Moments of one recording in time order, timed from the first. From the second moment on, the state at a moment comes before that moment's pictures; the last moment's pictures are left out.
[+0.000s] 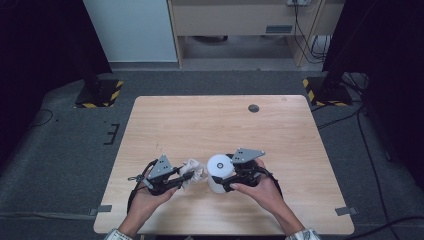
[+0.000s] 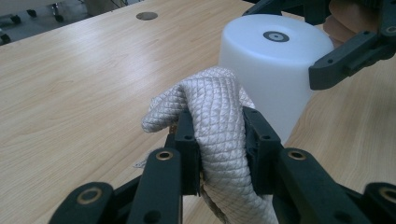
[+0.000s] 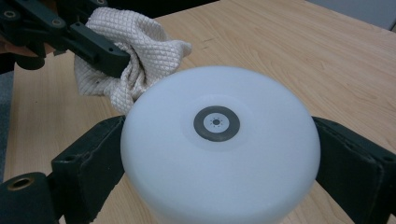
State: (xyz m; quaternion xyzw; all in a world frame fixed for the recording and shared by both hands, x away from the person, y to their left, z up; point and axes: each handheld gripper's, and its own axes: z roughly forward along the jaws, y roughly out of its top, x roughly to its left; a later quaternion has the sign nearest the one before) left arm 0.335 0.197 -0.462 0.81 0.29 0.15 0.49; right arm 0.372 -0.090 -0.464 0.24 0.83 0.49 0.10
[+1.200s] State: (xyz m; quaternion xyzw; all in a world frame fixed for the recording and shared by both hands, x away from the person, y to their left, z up) left arm 0.338 0.158 -0.445 0.81 0.24 0.11 0.52; right arm 0.360 -0.113 -0.462 0.22 0.84 0.49 0.09
